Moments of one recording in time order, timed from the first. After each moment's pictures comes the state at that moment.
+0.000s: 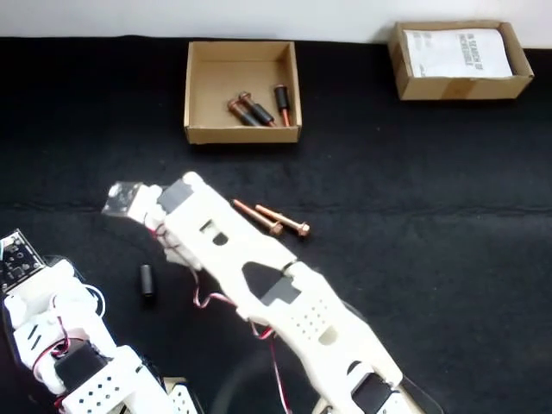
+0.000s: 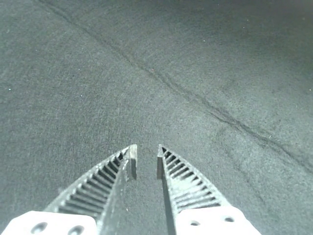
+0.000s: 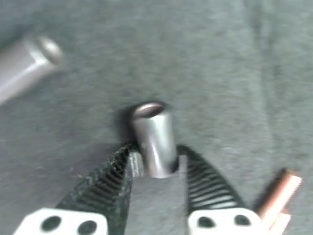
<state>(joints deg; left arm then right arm) -47.3 -103.1 96.1 43.7 2.5 -54.8 50.0 -36.5 80.4 26.2</state>
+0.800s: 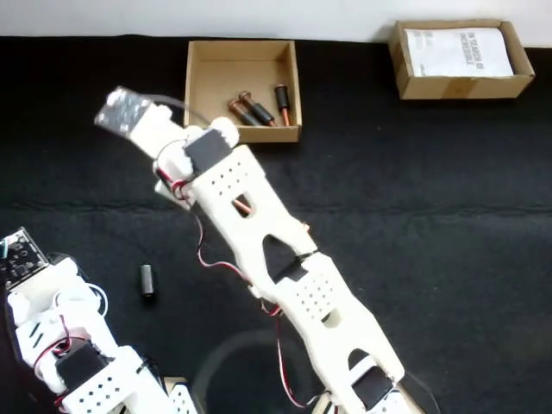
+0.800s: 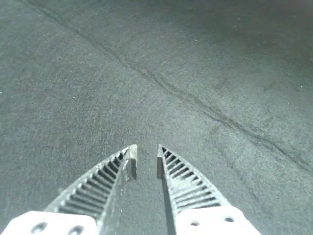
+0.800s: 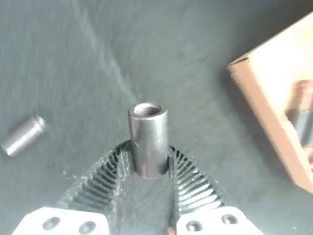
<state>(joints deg) -45.1 -103.1 96.1 43.7 2.5 -48.0 51.3 -83.4 97.6 20.3</state>
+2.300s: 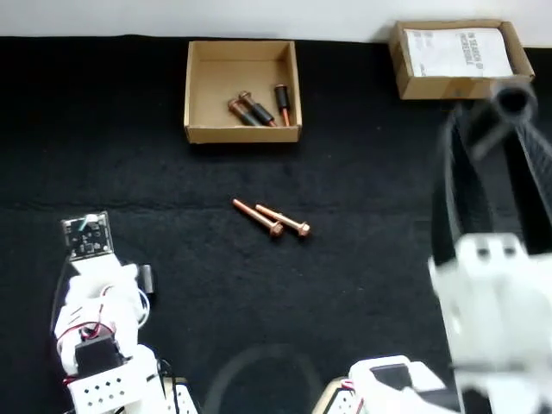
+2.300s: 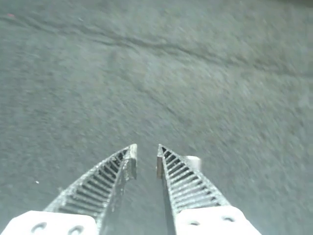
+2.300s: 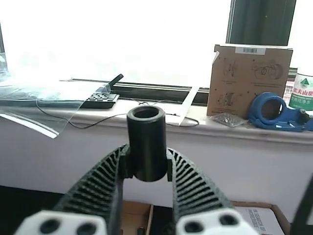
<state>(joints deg) -24.0 -103.1 94.9 60.5 -1.1 -14.3 -29.5 -72.7 100.4 1.2</state>
